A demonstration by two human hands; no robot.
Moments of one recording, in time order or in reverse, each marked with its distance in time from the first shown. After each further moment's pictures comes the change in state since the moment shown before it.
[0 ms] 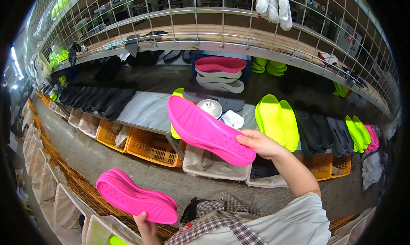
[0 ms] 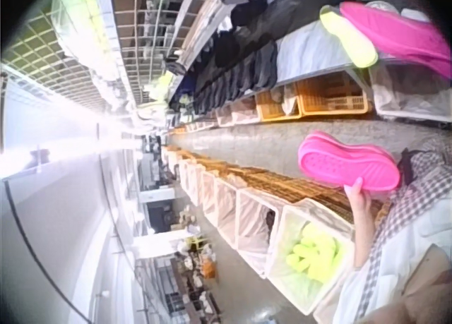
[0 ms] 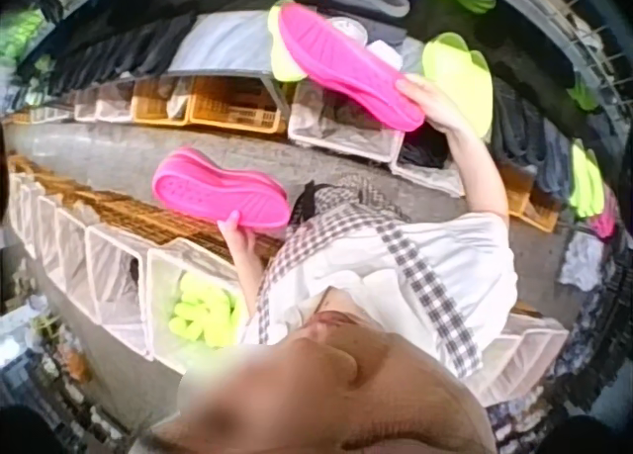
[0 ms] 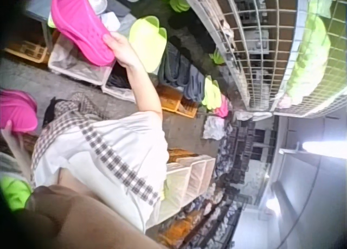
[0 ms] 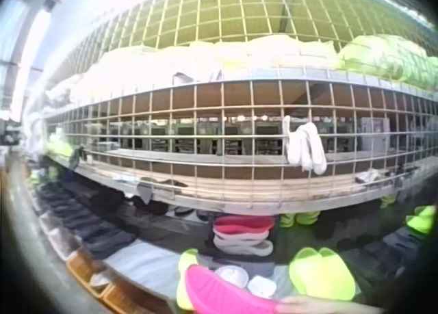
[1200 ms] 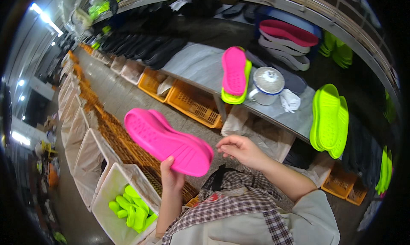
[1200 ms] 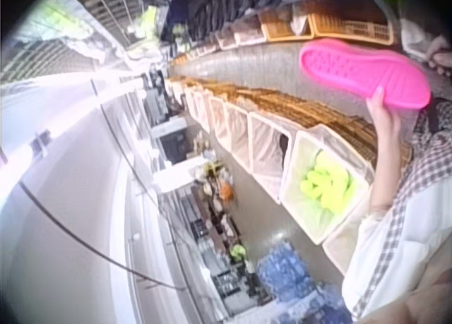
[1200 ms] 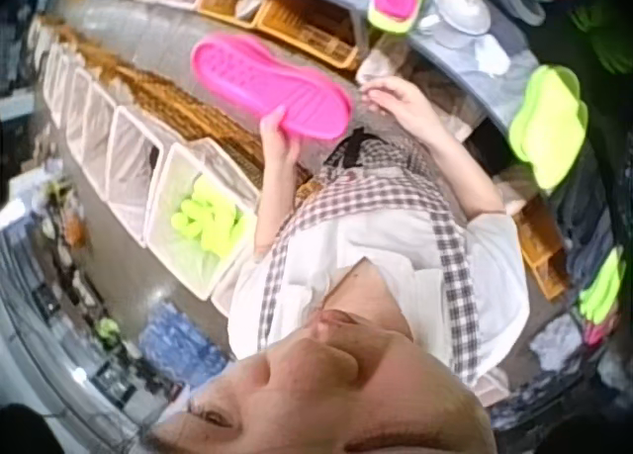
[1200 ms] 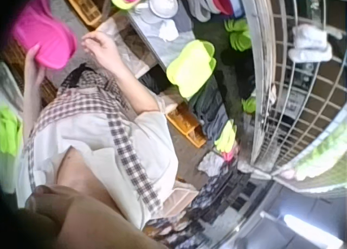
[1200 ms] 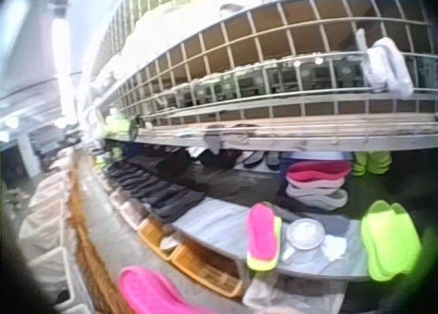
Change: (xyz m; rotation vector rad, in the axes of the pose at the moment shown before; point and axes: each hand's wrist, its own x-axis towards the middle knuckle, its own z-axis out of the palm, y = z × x) left_hand 0.038 -0.014 0.039 -0.126 0.153 -0.111; right_hand 0.067 0.076 0.122 -0.070 -0.349 0.084
